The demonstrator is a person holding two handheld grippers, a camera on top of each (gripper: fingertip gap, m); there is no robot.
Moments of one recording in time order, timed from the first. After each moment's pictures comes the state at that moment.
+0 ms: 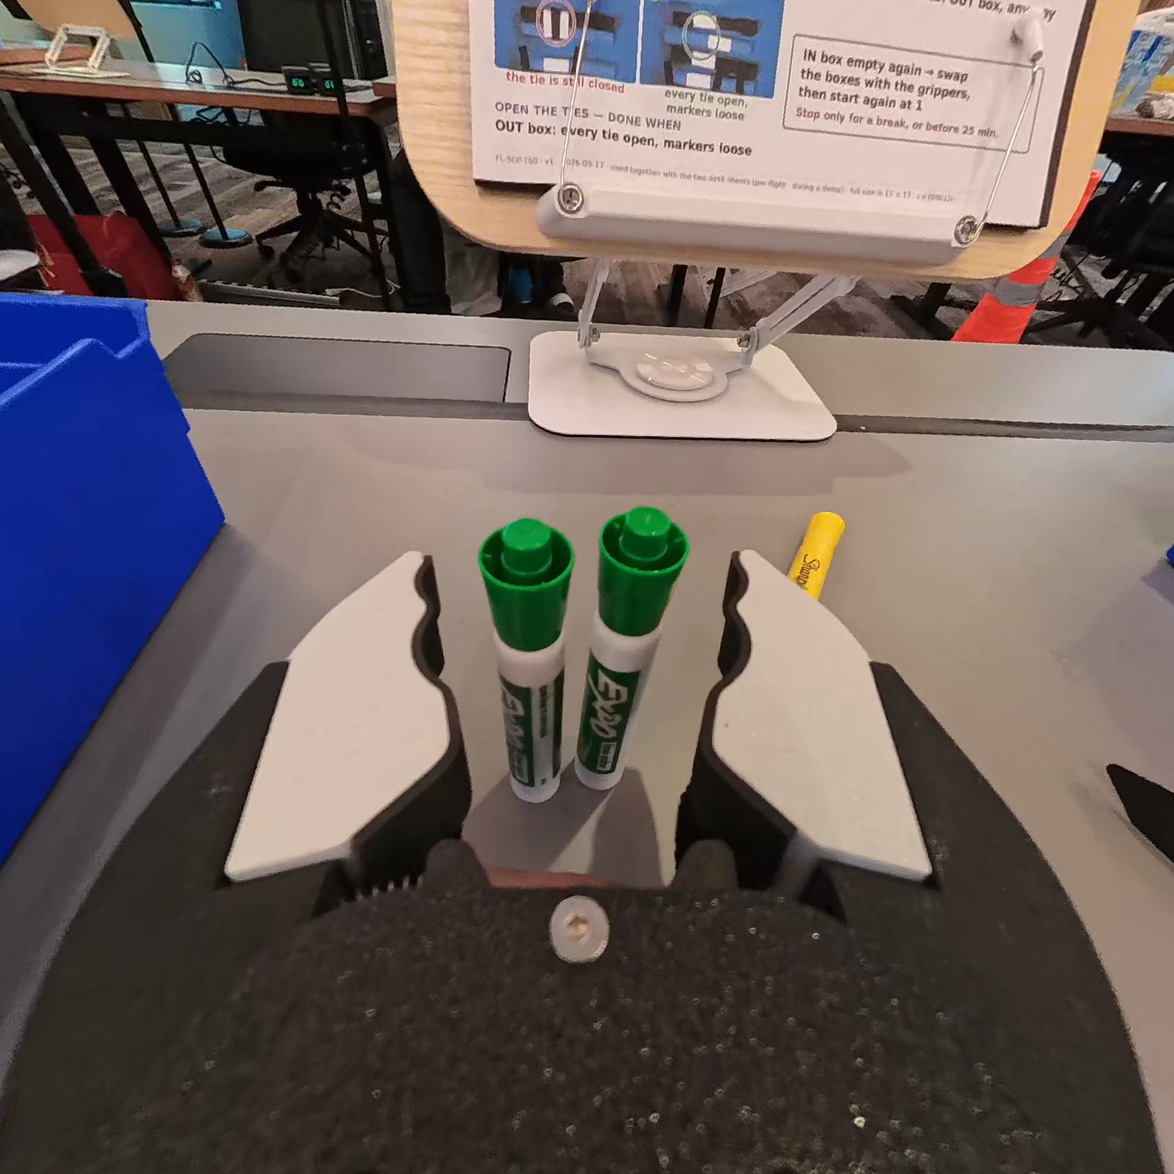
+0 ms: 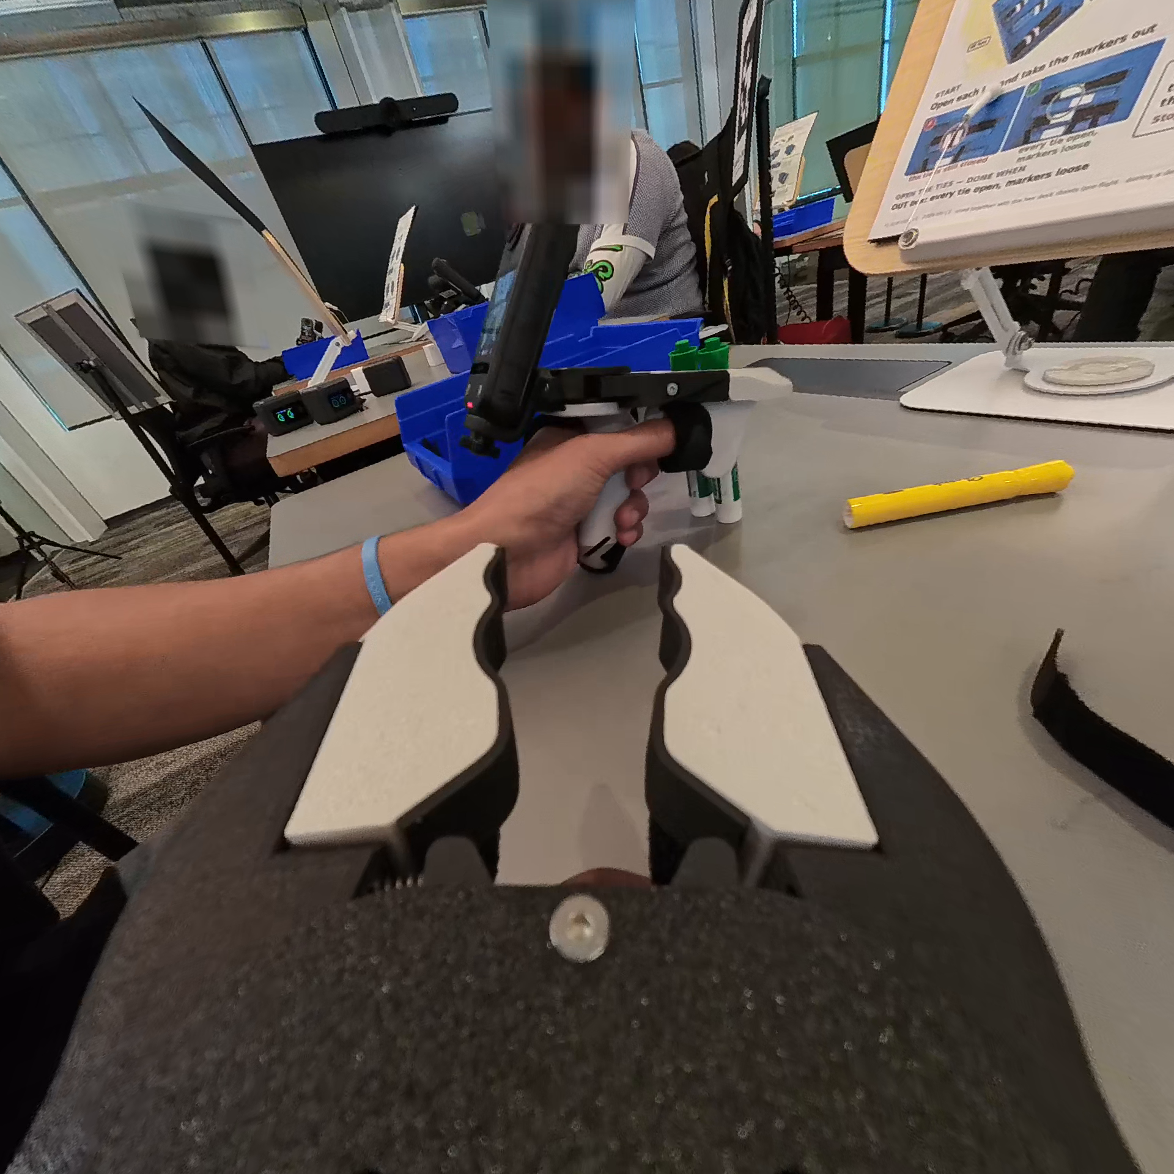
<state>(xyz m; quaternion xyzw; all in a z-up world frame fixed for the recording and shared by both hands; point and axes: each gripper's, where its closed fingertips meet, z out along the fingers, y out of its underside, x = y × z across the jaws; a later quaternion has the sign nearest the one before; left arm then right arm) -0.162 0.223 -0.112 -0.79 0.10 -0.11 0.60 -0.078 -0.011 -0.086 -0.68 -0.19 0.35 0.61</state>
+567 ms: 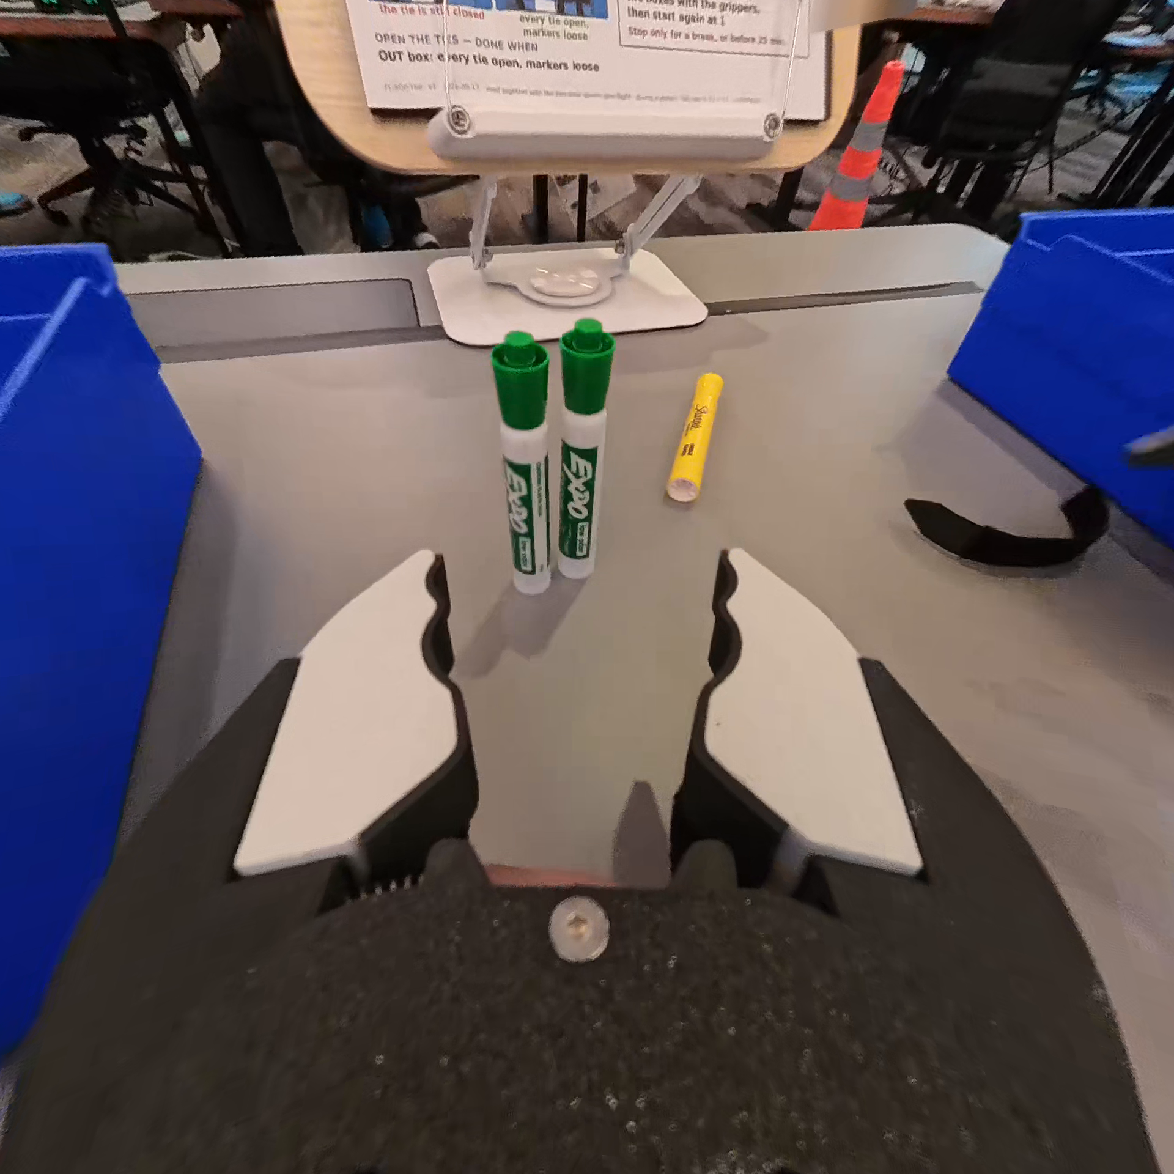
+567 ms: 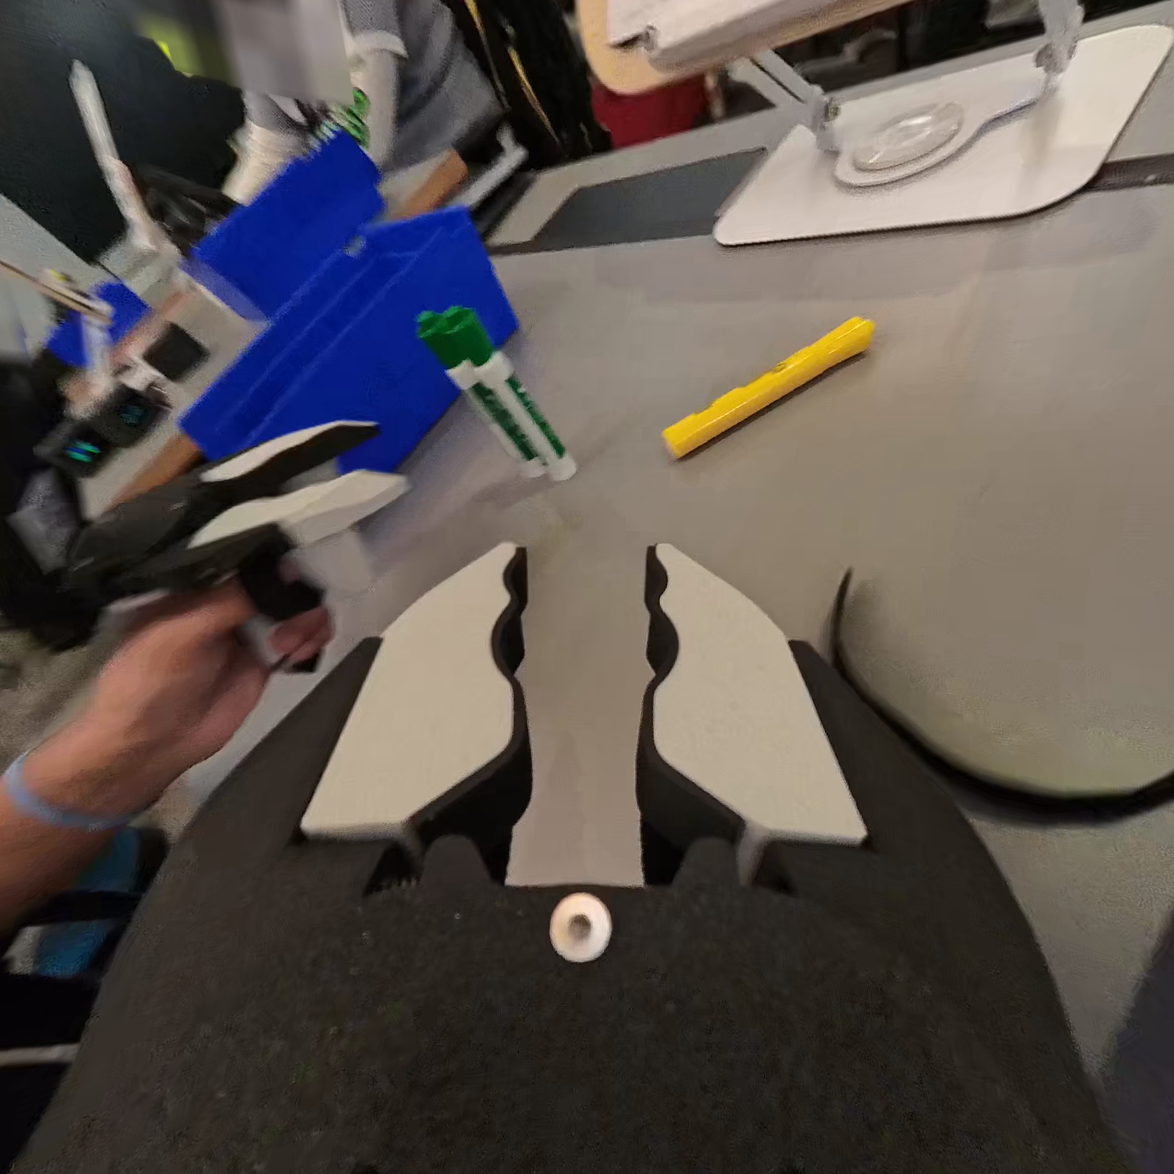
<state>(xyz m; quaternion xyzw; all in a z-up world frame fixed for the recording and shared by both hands) -0.196 0.131 -0.107 -0.79 0.20 -0.18 0.55 -0.033 0.075 -0.090 -0.82 -0.06 0.31 0.47</state>
